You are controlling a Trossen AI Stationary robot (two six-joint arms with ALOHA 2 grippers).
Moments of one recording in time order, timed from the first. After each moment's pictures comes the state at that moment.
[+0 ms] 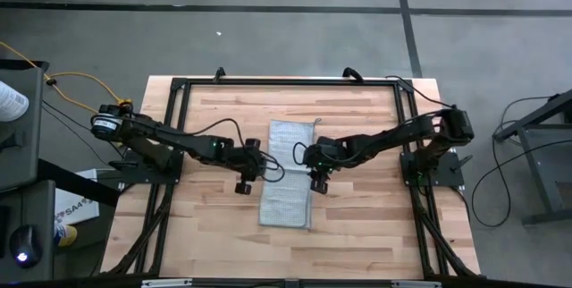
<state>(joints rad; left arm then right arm) -0.10 1.46 0.79 -0.23 -0.10 0.12 0.08 1.67 0.99 -0.32 0.05 0.29</state>
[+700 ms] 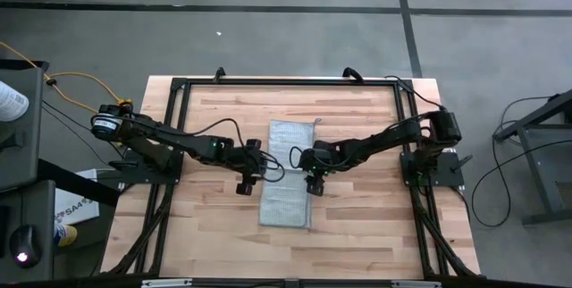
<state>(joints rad) -0.10 1.46 0.79 -0.20 -0.08 0.11 0.08 1.79 0.99 -0.24 0.05 0.28</state>
